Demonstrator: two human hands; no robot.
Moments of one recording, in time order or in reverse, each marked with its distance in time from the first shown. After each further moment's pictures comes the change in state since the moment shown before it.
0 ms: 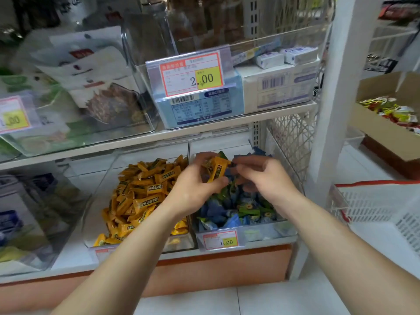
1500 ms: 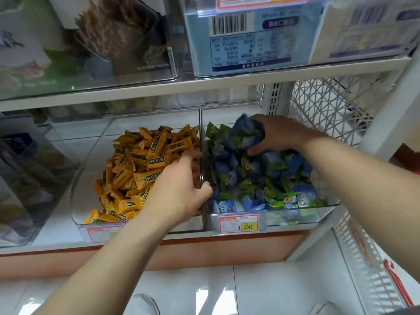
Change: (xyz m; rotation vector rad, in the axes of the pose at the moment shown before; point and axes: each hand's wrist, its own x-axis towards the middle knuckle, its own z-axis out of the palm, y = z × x) left_hand -0.045 -0.047 -0.021 0.453 0.117 -0.125; right_hand 0.114 0.011 -0.016 -1.312 -0.330 0.028
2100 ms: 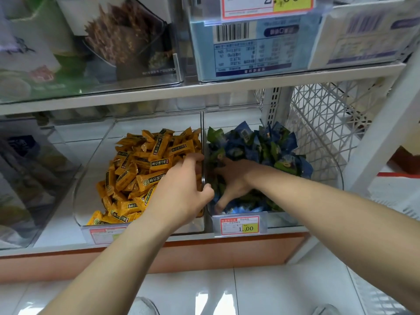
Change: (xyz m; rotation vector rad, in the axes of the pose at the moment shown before) left_hand 0.000 -0.001 0.001 0.046 0.011 0.026; right_hand -0.010 -0.084 0.075 -0.268 -0.412 -0.122
